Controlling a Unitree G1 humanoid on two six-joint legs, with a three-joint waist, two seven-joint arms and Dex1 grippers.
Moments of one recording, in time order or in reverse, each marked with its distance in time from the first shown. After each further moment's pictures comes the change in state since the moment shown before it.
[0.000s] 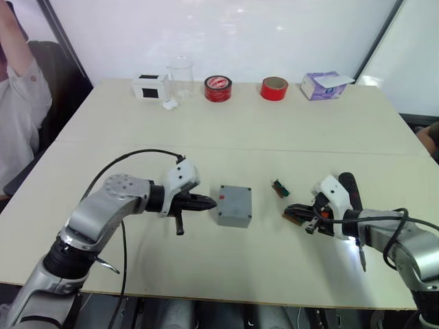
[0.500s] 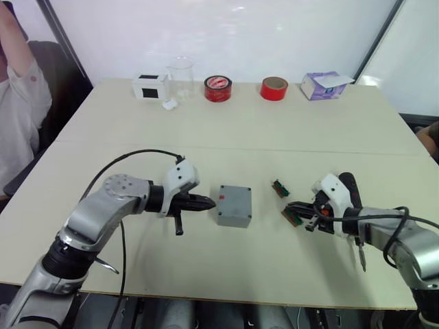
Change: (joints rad) left arm 0.001 0.005 -0.001 0.005 0.000 -0.006 -0.001; right arm -0.023 -0.003 -0.013 -0.001 0.005 0.000 -0.005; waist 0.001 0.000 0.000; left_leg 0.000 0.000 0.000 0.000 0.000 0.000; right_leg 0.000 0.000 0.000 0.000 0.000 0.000
